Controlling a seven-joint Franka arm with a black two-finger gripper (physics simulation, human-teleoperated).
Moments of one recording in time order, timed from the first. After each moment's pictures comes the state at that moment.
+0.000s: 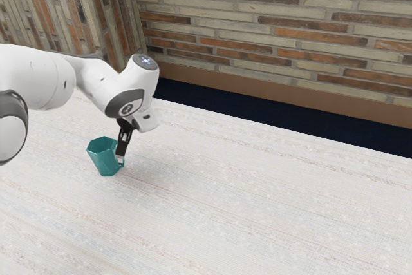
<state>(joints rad) -0.16 0.43 0.26 -1.83 0.42 2.16 0.91</state>
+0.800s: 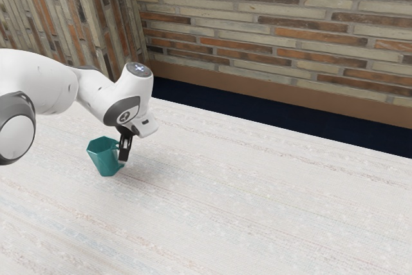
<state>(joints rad) -0.12 0.48 0.26 -1.84 0.36 2.27 0.88</state>
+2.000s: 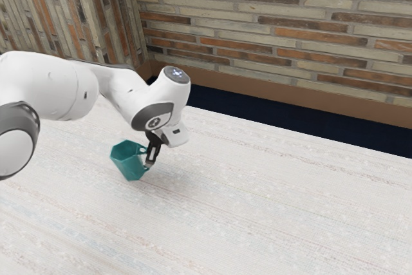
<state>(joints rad) -0.33 0.44 0.25 -1.86 0.37 2.14 0.86</state>
